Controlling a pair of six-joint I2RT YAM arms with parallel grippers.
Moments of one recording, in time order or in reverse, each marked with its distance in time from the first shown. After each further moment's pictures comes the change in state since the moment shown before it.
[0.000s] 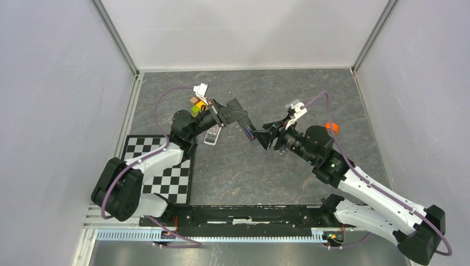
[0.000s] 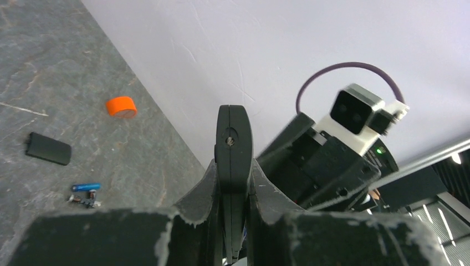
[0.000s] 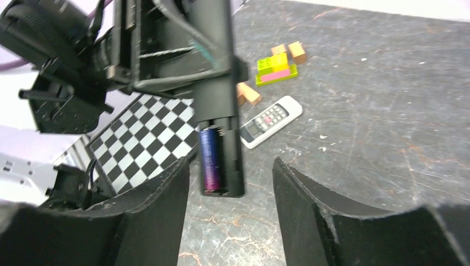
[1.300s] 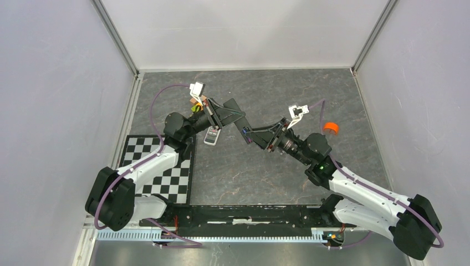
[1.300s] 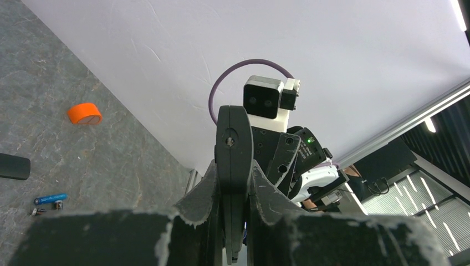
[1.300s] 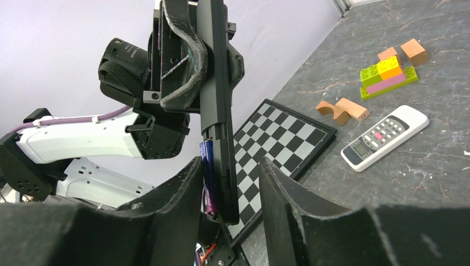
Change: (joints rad) left arm 0.005 -0.099 0.000 0.039 0.091 -0.047; right arm -0.032 0.062 -0.179 0.478 -0.142 0.425
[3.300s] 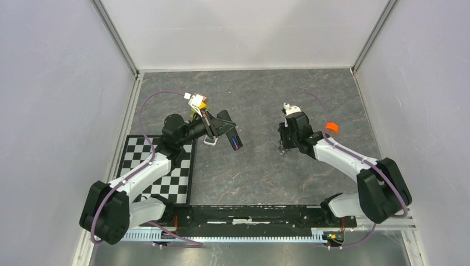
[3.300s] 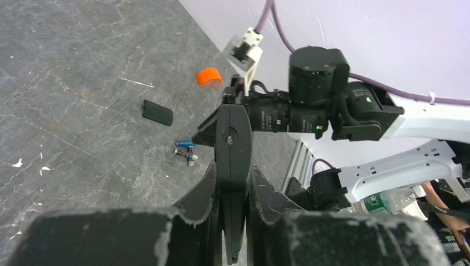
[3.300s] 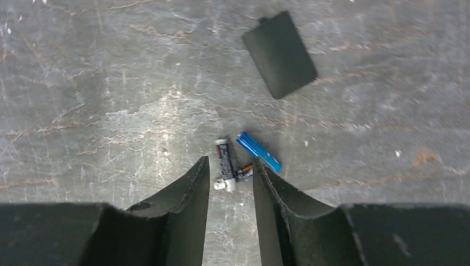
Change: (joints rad) left arm 0.071 -0.129 -0.094 -0.406 -0.043 0.478; right arm -0.291 0.372 0.181 -0.809 0.340 -0.483
